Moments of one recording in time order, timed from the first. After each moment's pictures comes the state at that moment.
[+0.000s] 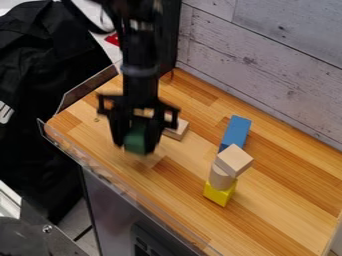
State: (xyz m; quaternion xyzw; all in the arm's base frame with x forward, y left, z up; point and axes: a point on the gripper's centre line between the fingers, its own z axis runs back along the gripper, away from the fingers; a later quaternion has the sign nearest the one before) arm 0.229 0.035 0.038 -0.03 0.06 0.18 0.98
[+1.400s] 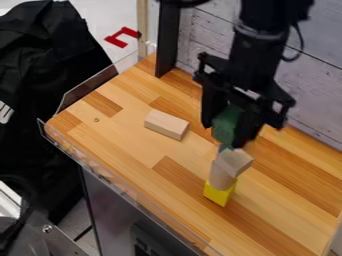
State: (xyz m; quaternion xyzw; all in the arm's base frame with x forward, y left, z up) arm 0.241 -0.079 0.100 0.00 0.06 -0.07 1.00
